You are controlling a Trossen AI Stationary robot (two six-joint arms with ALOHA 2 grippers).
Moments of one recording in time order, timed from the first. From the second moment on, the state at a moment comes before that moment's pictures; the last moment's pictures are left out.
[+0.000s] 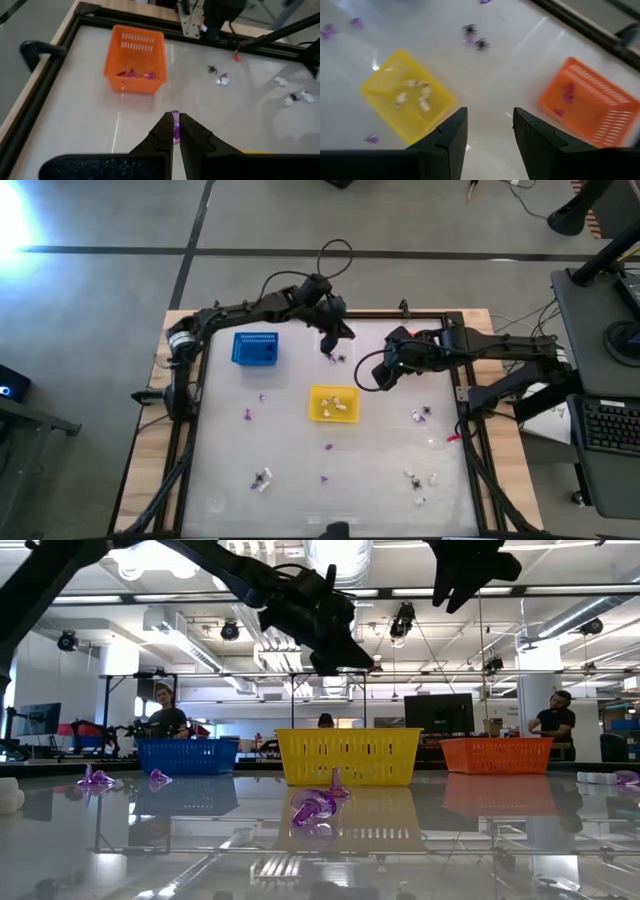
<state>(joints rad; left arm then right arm) 0.50 1.99 1.66 -0.32 0.55 0.16 -0.03 1.37 1.45 -1.23 0.36 0.79</state>
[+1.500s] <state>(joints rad) 0.53 2.43 2.26 -0.52 0.73 0.27 -0.08 1.37 1.40 -1.33 0.40 1.09</state>
